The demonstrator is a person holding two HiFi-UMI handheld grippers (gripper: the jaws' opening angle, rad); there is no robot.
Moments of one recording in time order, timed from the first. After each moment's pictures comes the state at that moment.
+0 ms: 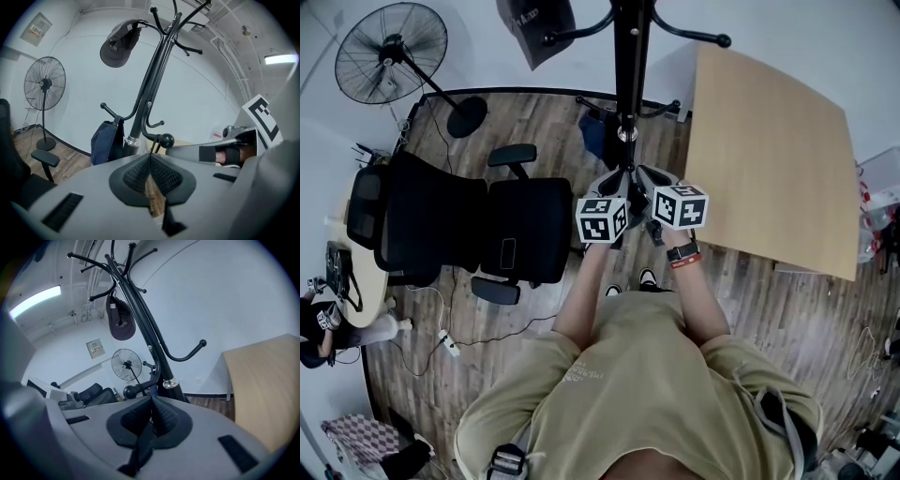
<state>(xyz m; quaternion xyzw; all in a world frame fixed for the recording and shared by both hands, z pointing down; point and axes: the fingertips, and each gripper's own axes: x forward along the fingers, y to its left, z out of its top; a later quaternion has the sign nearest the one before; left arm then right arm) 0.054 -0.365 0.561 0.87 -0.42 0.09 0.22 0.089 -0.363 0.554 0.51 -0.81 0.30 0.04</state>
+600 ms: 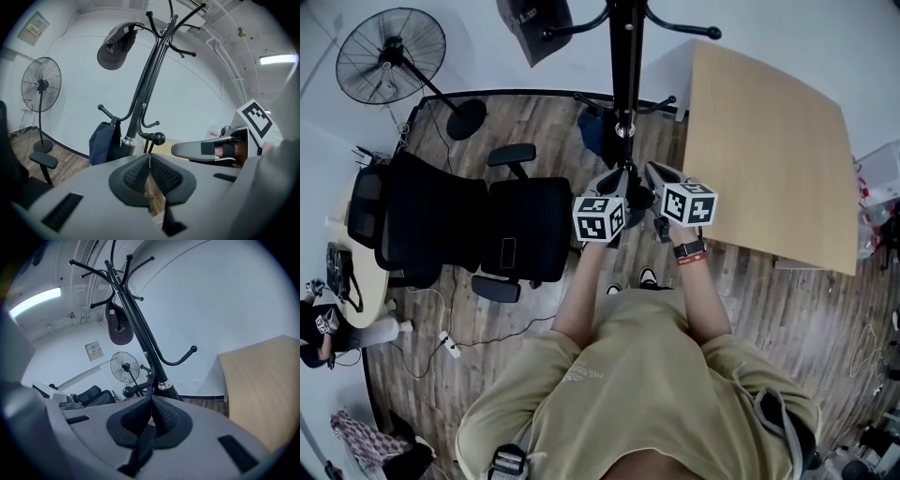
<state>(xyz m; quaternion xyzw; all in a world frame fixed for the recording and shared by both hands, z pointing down) 0.053 -0.346 0.556 0.89 -0.41 0.09 0.21 0.112 -0.347 0.546 0.52 -0.80 0.29 0.03</state>
